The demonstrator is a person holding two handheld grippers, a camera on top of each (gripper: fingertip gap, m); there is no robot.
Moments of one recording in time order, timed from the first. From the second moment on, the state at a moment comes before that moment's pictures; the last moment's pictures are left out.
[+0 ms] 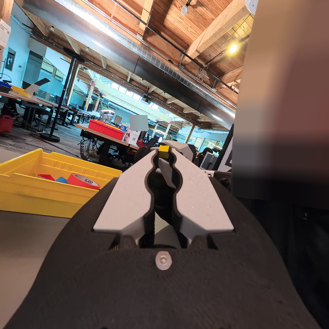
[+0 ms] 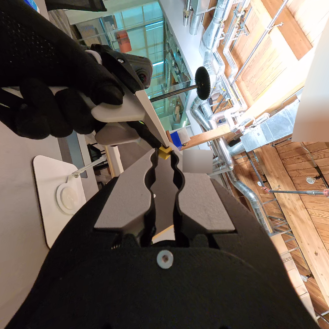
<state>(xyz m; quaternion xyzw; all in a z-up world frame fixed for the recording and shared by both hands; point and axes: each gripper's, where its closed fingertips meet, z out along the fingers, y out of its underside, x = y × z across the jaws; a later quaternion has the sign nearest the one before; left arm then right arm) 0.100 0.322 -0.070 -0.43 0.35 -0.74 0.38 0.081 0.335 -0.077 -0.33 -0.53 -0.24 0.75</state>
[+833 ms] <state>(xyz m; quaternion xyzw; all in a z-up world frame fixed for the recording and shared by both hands) 0.104 0.333 -0.096 -0.35 0.60 -0.01 0.72 0.091 0.329 -0.091 -0.52 -0.44 0.40 0.61</state>
